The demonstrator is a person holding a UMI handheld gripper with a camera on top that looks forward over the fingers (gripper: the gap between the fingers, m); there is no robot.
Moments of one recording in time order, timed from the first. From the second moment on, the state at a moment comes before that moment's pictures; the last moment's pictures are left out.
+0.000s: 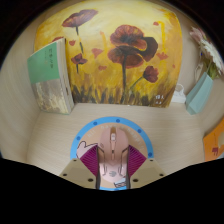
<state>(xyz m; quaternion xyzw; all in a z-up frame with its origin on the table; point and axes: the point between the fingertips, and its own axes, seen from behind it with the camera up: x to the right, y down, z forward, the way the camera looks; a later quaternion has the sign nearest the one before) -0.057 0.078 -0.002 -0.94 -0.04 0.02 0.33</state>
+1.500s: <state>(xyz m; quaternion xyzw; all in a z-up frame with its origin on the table) -0.043 -0.160 0.239 -0.89 0.01 -0.01 0.45</state>
